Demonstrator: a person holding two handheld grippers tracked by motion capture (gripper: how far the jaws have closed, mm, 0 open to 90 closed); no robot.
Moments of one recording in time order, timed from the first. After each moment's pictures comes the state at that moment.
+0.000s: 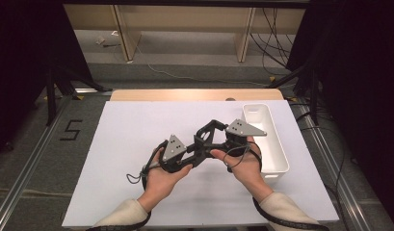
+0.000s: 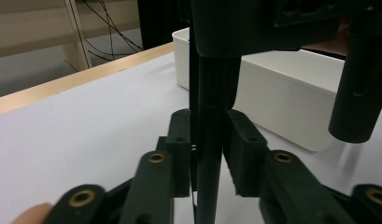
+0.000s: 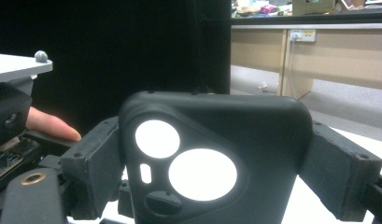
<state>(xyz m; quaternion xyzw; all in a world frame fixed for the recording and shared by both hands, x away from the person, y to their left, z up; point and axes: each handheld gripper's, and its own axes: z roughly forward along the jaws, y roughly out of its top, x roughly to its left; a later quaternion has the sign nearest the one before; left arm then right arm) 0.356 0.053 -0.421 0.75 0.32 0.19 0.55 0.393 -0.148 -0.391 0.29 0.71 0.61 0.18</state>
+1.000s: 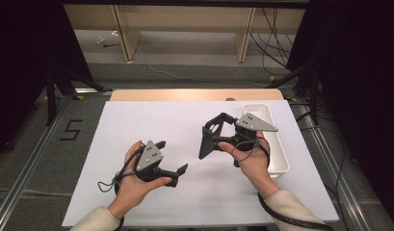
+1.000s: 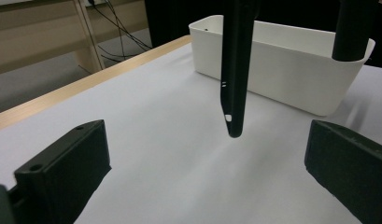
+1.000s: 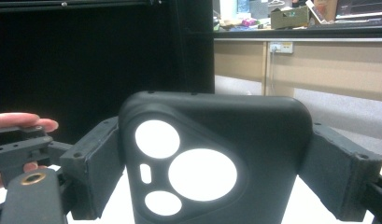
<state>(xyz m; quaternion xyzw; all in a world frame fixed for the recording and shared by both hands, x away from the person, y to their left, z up) 0.333 0.116 -0.418 0.76 0.31 0.22 0.53 0.397 -0.167 -0.375 0.31 0.69 0.62 0.20</state>
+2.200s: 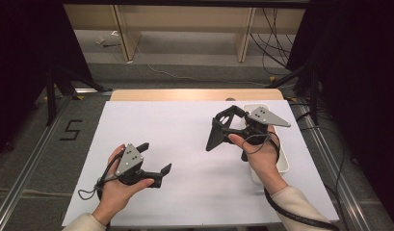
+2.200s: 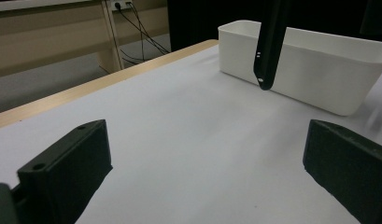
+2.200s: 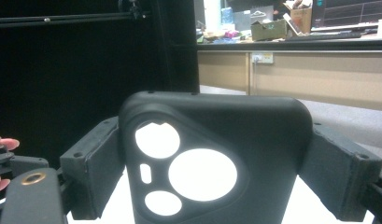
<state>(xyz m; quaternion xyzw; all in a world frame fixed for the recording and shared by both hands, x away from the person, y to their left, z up) 0.325 0.150 -0.423 0.74 0.33 0.24 0.54 0.403 -0.188 -0.358 0.33 0.67 0.63 0.23</state>
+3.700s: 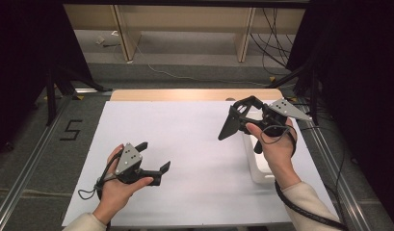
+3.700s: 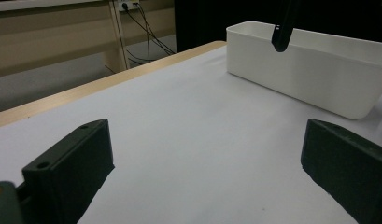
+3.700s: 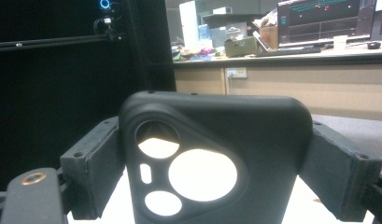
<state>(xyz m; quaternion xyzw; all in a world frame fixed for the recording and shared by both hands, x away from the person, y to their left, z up) 0.328 0.153 -0.425 0.73 0.34 0.25 0.54 0.410 -0.225 -0.338 0.36 0.63 0.63 0.26</state>
